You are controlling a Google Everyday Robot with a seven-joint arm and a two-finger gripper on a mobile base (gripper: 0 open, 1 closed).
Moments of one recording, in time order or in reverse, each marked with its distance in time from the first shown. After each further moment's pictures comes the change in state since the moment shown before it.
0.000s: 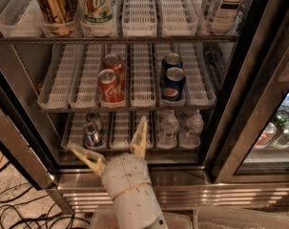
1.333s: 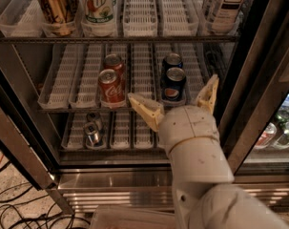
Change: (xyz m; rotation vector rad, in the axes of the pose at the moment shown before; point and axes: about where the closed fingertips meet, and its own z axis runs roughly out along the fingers) arm -0.100 -0.152 -0.012 0.275 0.134 -0.103
